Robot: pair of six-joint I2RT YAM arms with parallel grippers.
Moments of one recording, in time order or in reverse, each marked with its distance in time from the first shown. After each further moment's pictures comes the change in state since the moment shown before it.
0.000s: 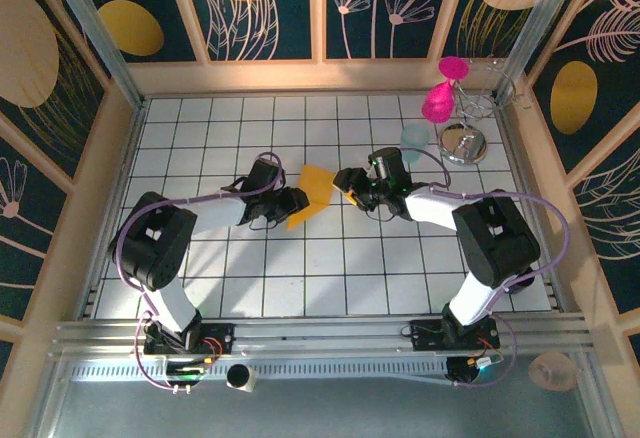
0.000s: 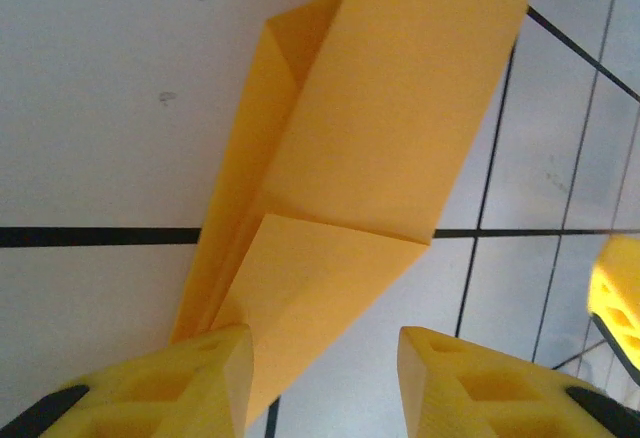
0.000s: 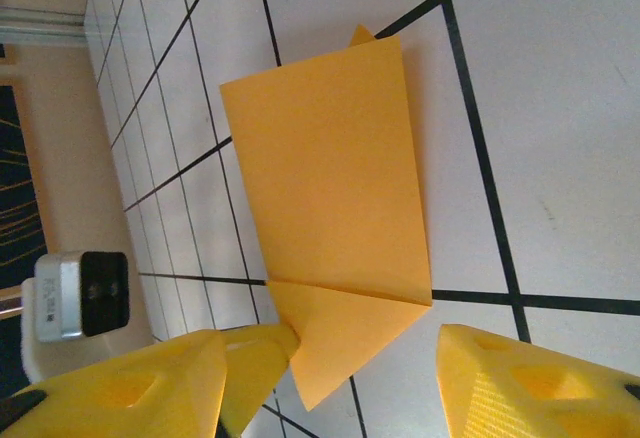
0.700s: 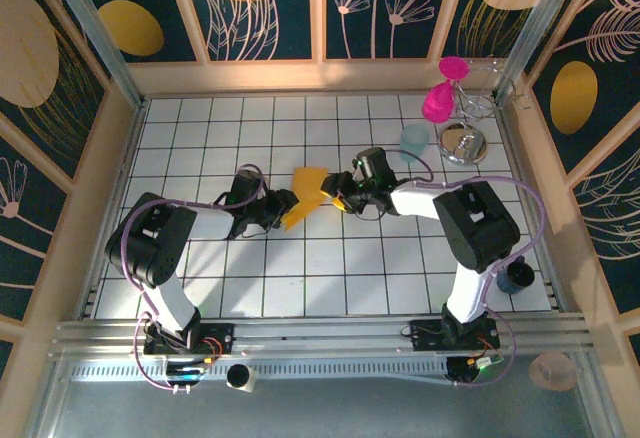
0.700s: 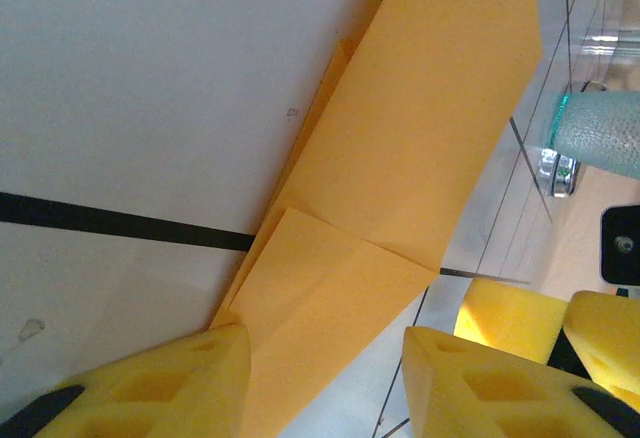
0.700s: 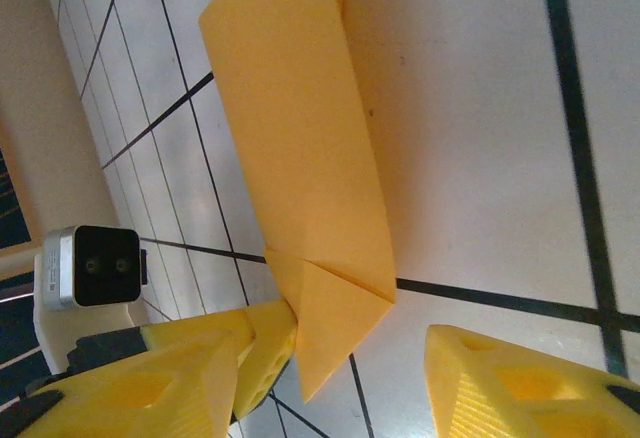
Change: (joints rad) left arm 0.085 0.002 -0.209 0.373 0.129 -0.281; right arm 0.051 0.144 0.103 -0.029 -0.070 0.007
